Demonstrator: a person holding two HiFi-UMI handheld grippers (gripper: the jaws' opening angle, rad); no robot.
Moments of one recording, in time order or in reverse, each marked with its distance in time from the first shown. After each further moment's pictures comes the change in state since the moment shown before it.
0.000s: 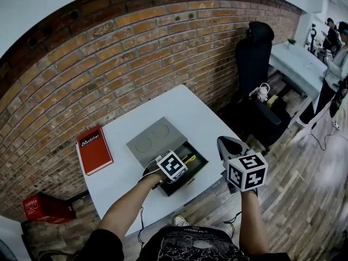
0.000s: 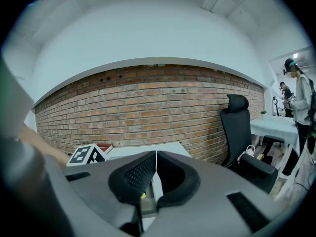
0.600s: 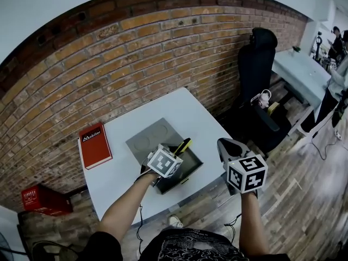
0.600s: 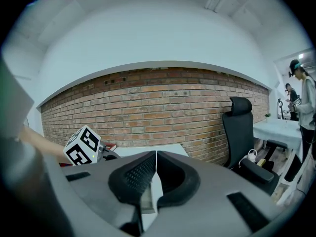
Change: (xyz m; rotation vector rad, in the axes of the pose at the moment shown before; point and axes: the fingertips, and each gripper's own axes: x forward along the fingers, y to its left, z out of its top) left arm -0.065 0.020 0.057 -0.130 -0.271 0.190; right arm -0.019 -0.011 0.013 -0.029 -0.001 0.048
